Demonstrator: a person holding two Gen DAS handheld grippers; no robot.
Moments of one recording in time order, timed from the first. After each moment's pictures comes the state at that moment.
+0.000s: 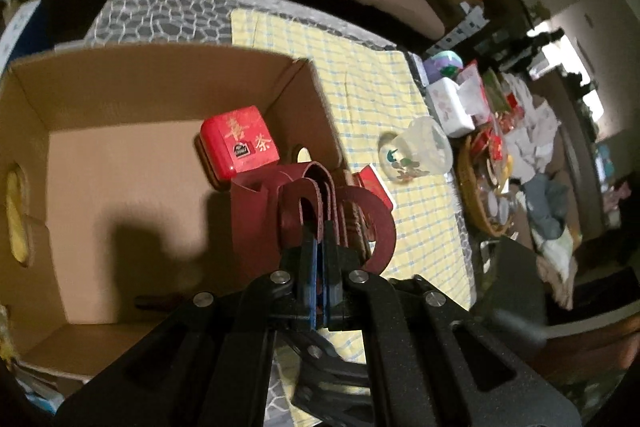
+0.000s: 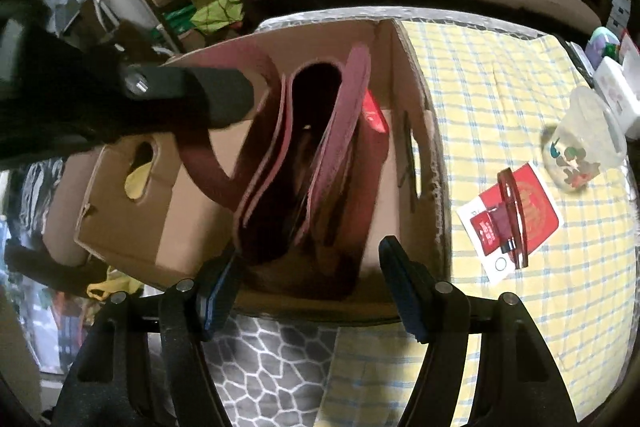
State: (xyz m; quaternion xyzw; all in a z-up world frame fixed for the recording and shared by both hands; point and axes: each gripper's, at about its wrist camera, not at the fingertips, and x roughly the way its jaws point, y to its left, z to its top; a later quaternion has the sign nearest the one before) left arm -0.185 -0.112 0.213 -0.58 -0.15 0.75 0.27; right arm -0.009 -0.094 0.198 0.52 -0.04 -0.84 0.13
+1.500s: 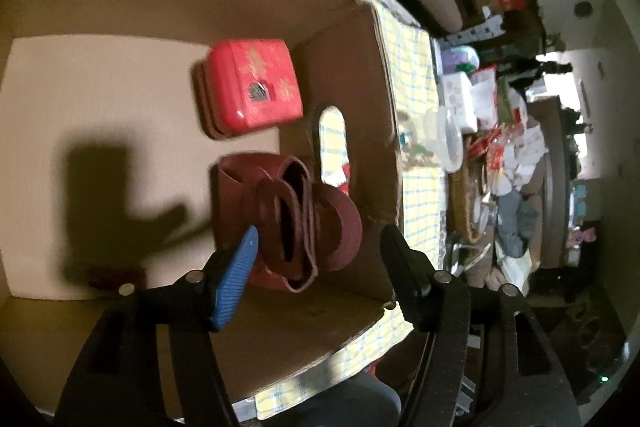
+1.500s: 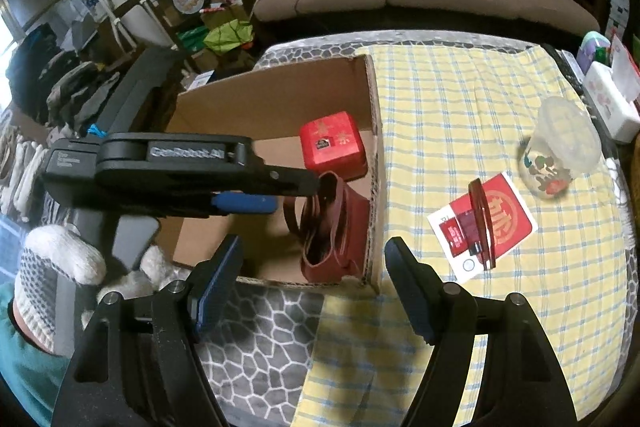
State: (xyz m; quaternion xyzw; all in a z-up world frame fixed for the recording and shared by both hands) left arm -0.207 -0.124 0.141 -0.65 -0.24 0.67 0.26; right arm 0.011 -0.059 0.246 0.49 -0.06 -0.86 0.15
